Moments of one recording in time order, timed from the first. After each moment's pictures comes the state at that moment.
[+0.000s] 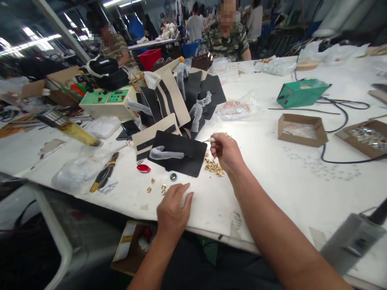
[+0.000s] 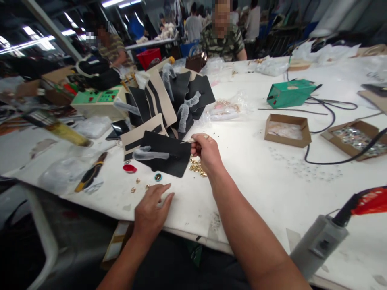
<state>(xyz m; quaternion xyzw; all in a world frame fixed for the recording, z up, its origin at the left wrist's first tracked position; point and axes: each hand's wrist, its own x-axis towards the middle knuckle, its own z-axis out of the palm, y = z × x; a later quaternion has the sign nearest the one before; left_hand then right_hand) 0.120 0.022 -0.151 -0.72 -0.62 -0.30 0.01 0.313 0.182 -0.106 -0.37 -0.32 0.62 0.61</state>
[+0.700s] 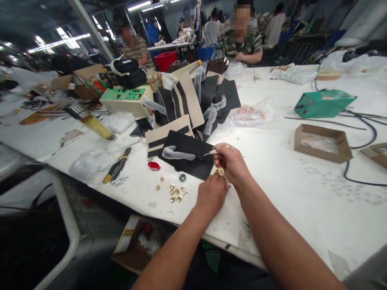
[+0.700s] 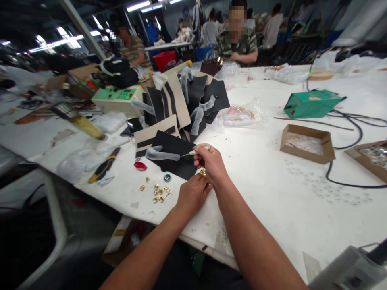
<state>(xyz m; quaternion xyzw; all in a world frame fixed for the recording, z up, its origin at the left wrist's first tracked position) 0.197 0.085 -0.161 -0.78 -0.60 -0.15 -0.08 0.290 0.169 -0.118 -0.35 -0.35 0.67 0.55</state>
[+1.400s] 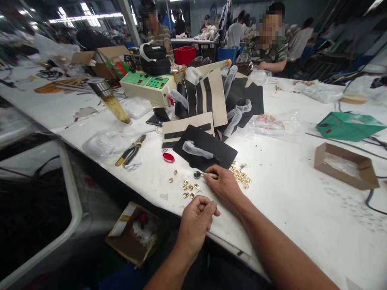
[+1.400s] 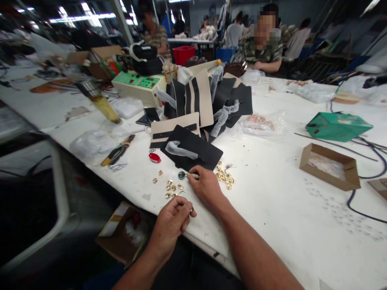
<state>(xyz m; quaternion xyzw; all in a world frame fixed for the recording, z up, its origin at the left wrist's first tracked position) 0.130 -0.014 -0.142 -0.27 -0.54 -0.54 -0.59 0.233 0.126 -0.157 -0.49 -0.74 0.35 0.29</state>
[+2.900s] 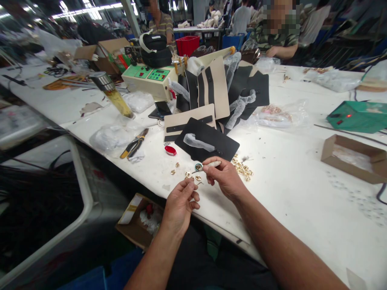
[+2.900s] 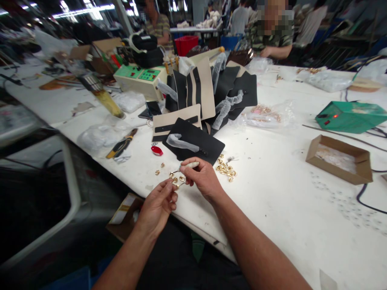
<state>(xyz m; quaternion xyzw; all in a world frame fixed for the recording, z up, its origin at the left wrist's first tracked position) 0.099 -0.006 -0.133 -0.08 -0.49 -0.66 -0.57 0.228 0.105 -0.137 -0.30 -0.48 0.72 0.40</state>
